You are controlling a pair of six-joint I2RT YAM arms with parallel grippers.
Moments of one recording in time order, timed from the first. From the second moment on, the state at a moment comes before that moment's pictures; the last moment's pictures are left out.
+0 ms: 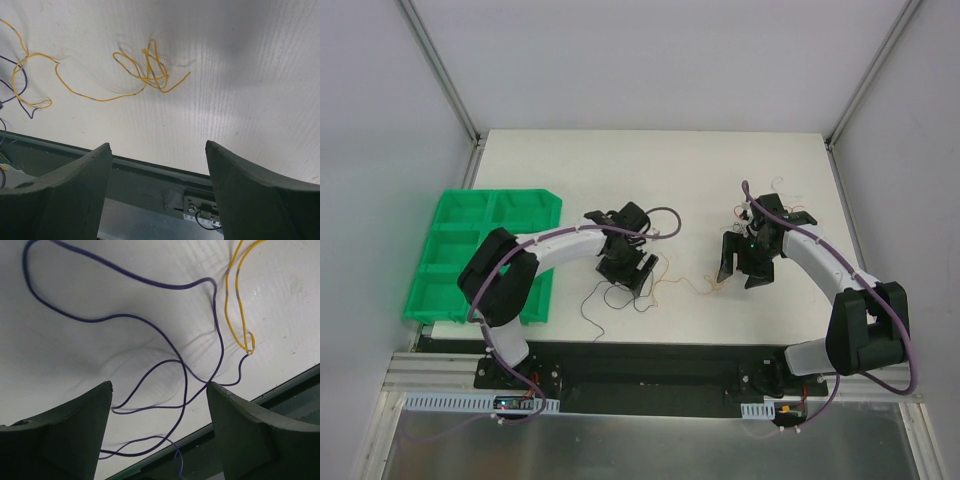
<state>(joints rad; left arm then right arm) -0.70 1.74 1.14 -0.72 0.25 -0.20 0.25 1.40 0.95 -0.92 -0.26 0.32</state>
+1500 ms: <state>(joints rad) -0.77 1.44 1.21 -0.77 -0.11 -0.17 0.22 1.47 0.99 -0.96 -0.18 0.30</state>
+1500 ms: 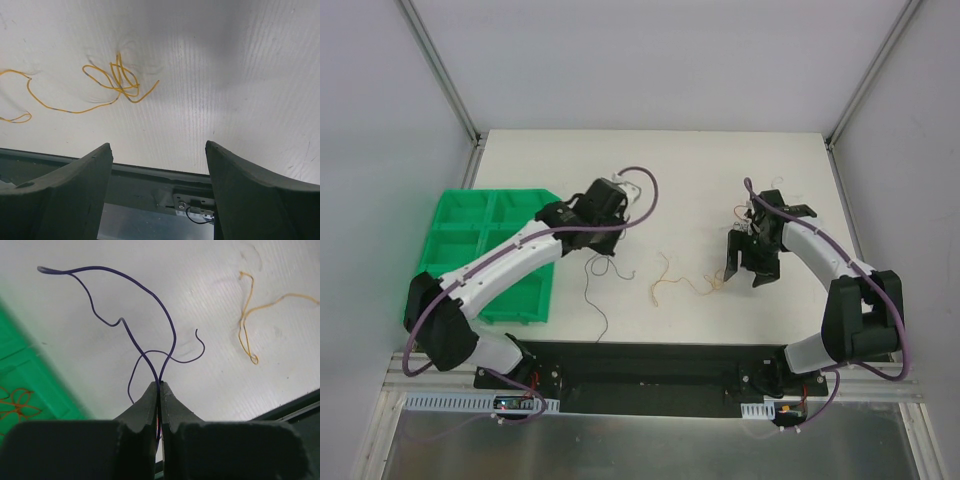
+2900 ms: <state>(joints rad) 0.03 1.43 1.23 -0.46 0.04 -0.11 0.21 1.50 1.14 -1.04 -0.26 0.36</state>
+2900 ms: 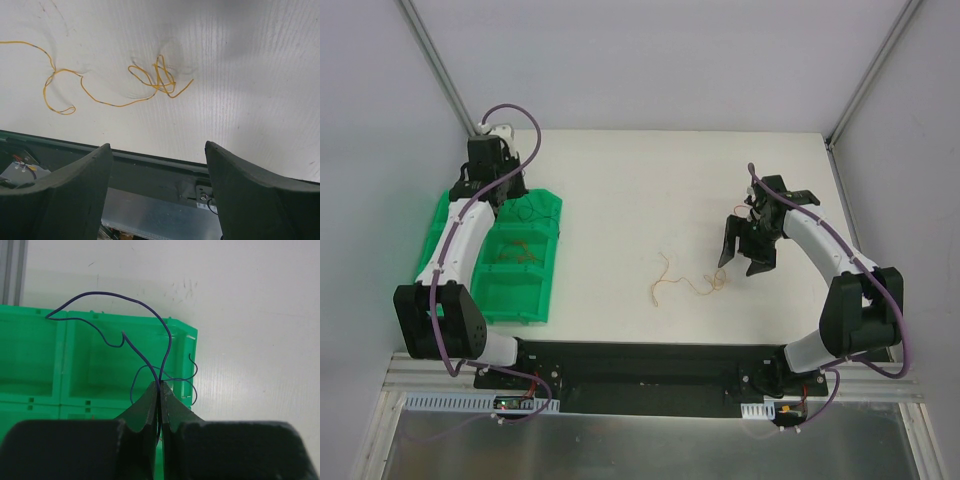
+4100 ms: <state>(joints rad) 0.10 1.45 1.53 -0.37 0.44 -0.22 0.21 1.51 1.14 -1.04 -0.27 0.35</state>
